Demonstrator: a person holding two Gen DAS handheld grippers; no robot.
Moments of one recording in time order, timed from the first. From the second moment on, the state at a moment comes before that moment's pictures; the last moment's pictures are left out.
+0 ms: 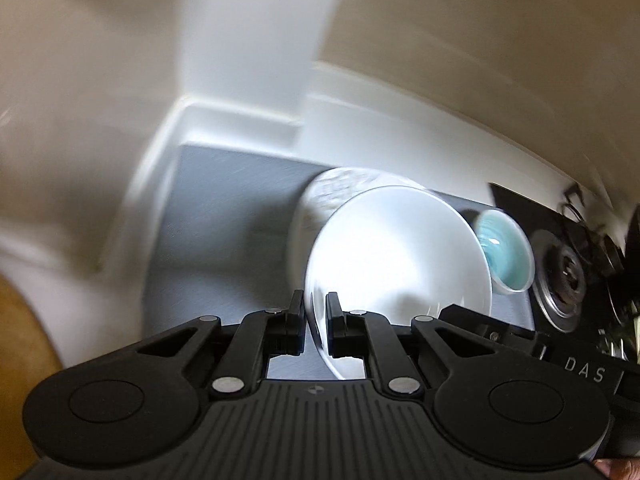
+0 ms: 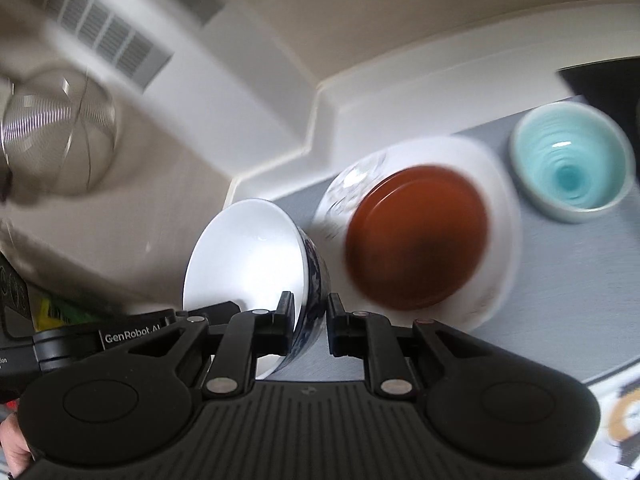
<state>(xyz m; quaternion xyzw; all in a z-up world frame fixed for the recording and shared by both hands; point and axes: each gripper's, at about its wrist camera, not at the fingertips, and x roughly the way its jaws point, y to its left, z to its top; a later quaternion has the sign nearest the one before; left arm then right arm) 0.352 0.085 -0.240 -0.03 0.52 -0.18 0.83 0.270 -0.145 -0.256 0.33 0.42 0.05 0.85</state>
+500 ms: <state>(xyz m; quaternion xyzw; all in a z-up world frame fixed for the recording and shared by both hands) 0.369 -0.081 -0.221 0.04 0.53 -0.33 0.78 0.224 -0.293 -0.234 0.37 0.33 -0.07 0.87</state>
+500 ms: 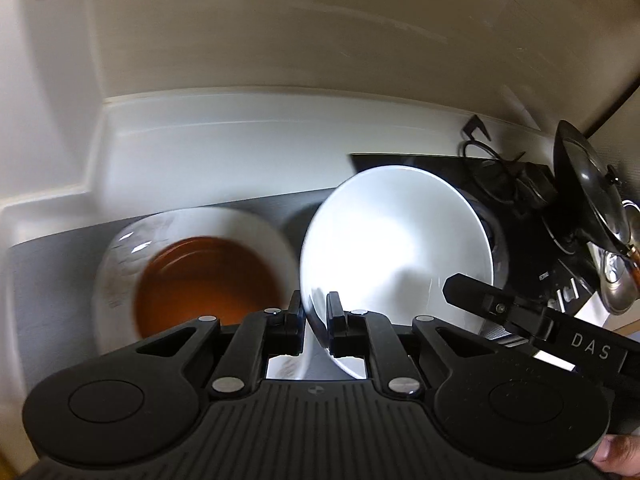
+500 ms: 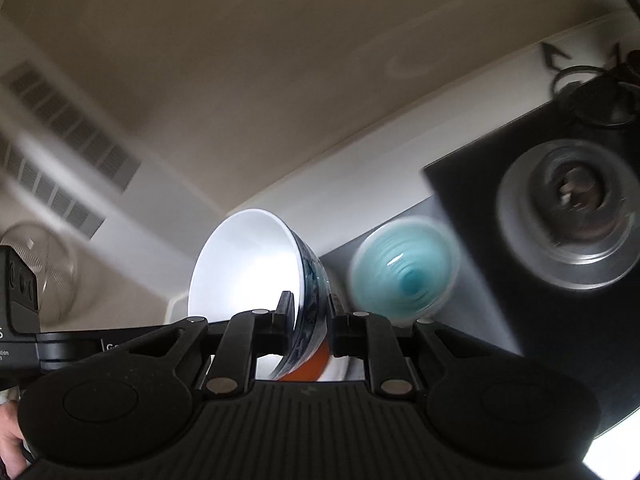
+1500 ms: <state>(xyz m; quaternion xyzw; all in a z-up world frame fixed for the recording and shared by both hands) 0.418 -0.179 -0.312 0.12 0.60 -0.27 0.74 0.280 -0.333 -0.329 0.31 0.40 -0.10 0.86</state>
